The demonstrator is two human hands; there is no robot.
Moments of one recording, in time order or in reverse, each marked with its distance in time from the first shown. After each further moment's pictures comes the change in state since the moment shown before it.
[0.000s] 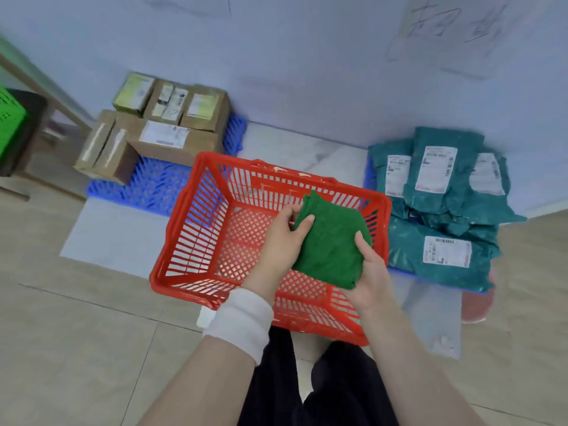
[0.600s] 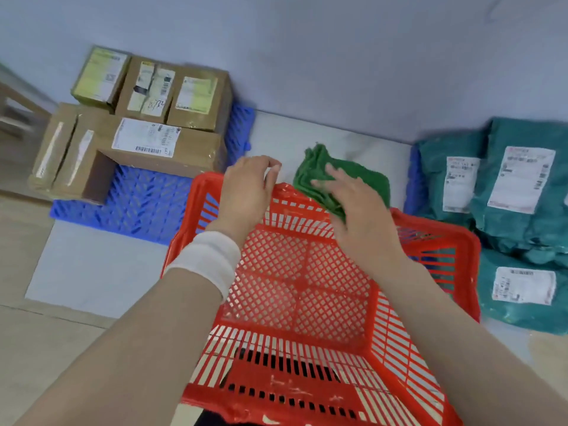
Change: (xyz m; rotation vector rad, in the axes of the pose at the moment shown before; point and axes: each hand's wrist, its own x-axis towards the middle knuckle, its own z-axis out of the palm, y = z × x) left_hand 0.214 -0.059 -0.104 0.940 0.081 0.293; right_hand 0.179 -0.010 0.080 -2.024 -0.145 -0.877
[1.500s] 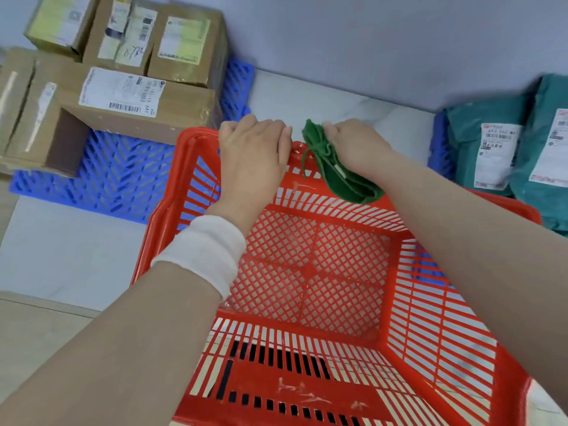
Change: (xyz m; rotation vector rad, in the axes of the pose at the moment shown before) left_hand -0.009 -0.012 0.028 0.175 0.204 0.109; right_hand 0.094 0.042 0.062 -0.080 -0.250 0.415
